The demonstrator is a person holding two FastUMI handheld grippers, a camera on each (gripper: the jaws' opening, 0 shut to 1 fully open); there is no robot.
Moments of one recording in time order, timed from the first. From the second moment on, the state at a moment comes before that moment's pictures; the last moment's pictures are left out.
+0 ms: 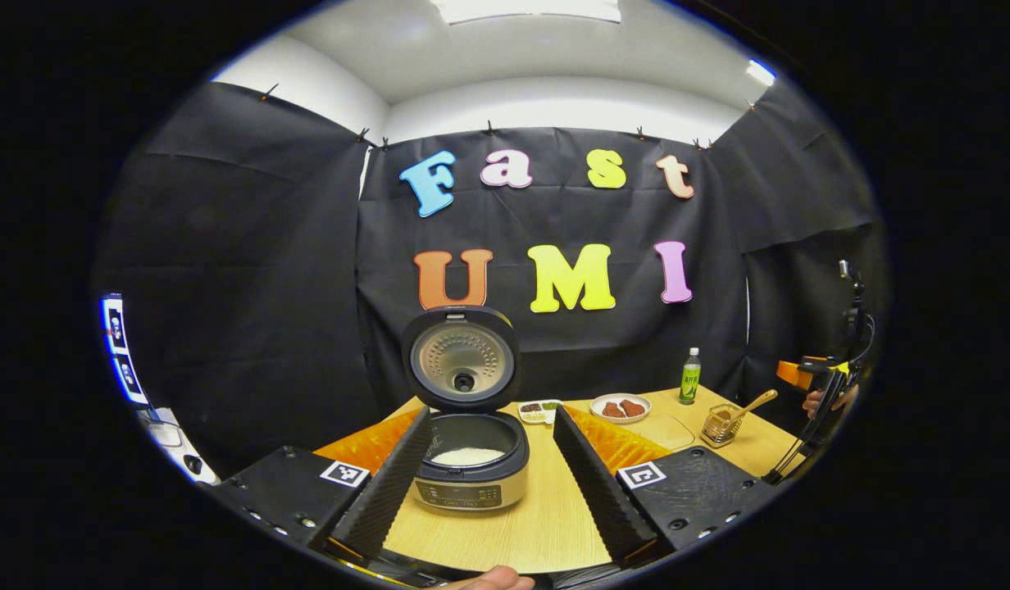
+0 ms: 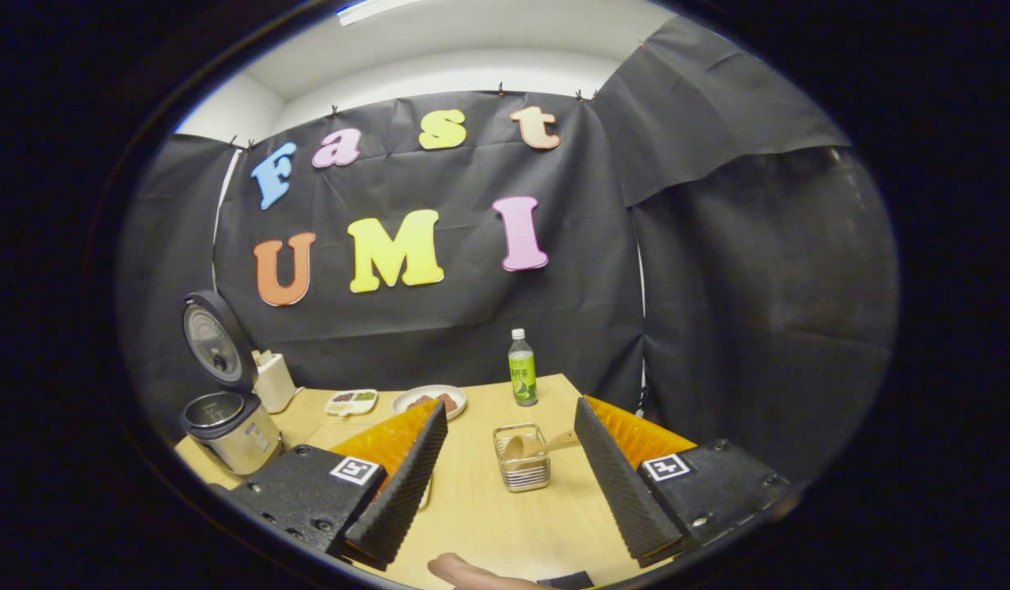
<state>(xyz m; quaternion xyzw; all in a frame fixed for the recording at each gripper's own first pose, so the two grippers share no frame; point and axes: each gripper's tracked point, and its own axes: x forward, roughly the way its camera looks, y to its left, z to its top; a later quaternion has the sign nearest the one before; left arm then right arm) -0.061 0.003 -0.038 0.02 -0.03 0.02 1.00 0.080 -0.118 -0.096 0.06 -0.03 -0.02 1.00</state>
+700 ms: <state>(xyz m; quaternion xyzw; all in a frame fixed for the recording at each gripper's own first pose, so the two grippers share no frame) -0.066 -0.026 -0.037 0.02 -0.05 -0.02 1.00 0.141 -0.160 -0.188 0.06 0.05 -0.05 1.00</state>
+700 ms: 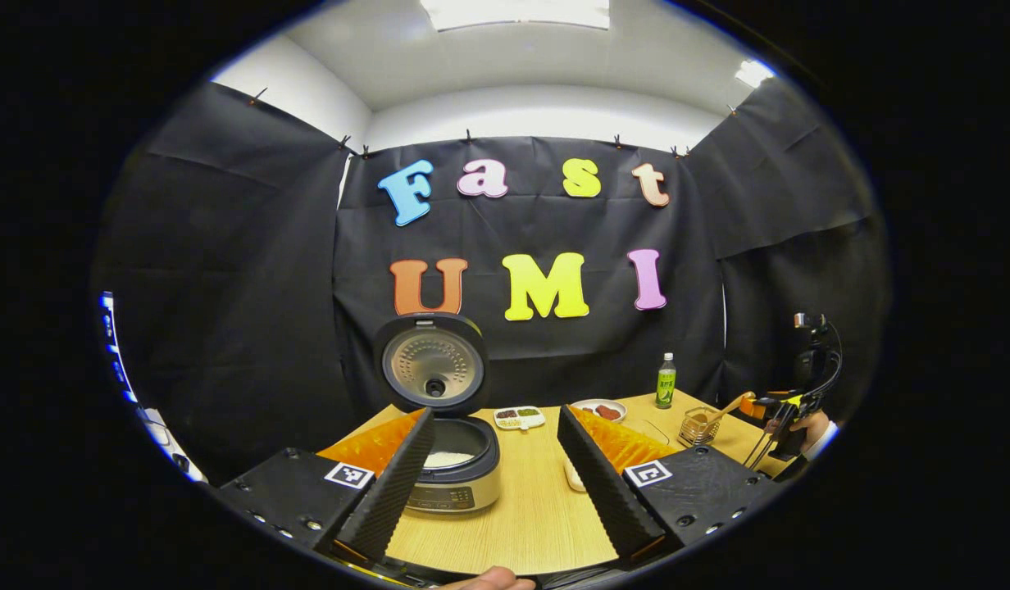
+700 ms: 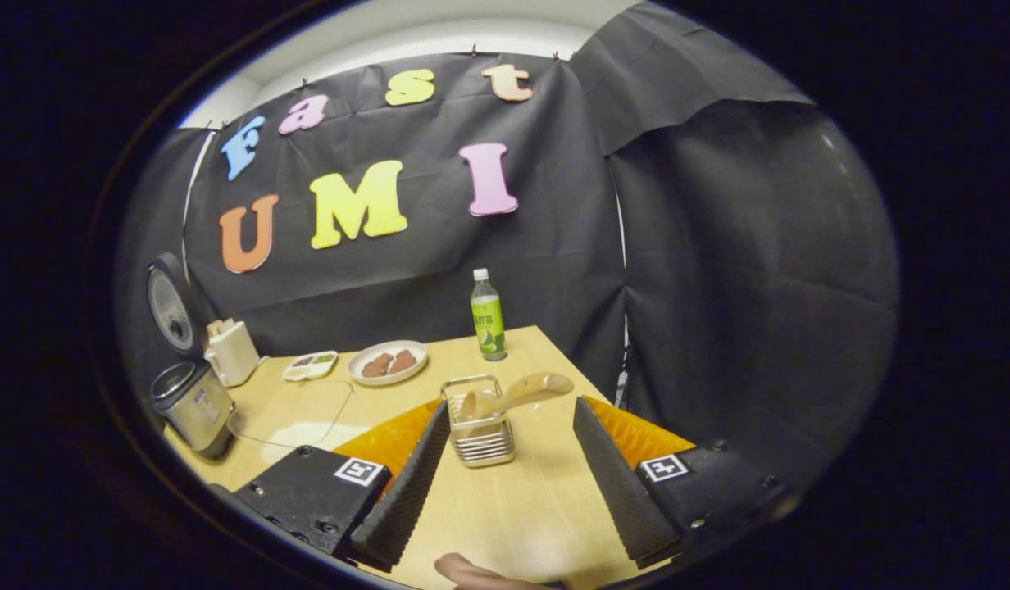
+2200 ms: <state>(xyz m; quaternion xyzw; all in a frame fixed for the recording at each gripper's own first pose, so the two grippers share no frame) -0.063 -0.010 -0.086 0.02 0.00 -0.04 1.00 0.274 -0.124 -0.161 0.08 0.03 -0.03 1.00</state>
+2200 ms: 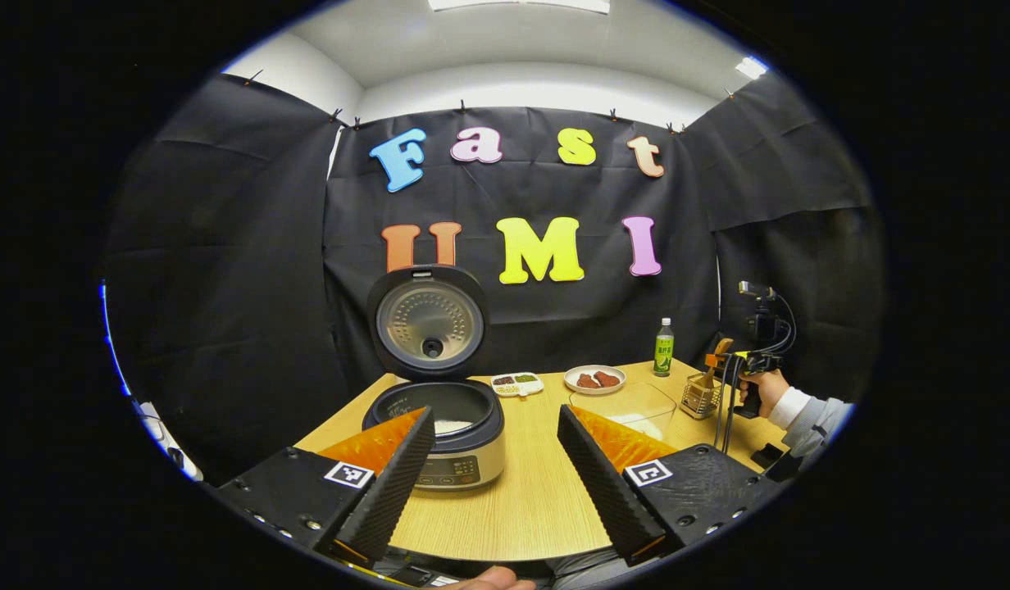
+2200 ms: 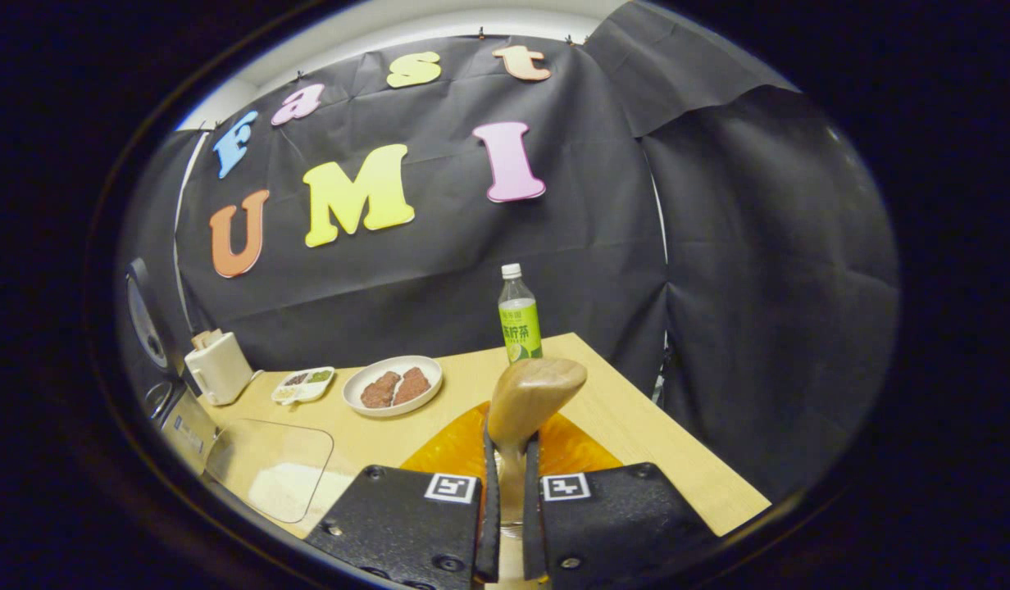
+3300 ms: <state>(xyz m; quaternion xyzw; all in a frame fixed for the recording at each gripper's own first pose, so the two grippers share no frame) -0.097 0.021 -0.060 0.01 -0.03 -0.02 1.00 0.200 0.041 -0.048 -0.02 -0.02 0.08 1.00</state>
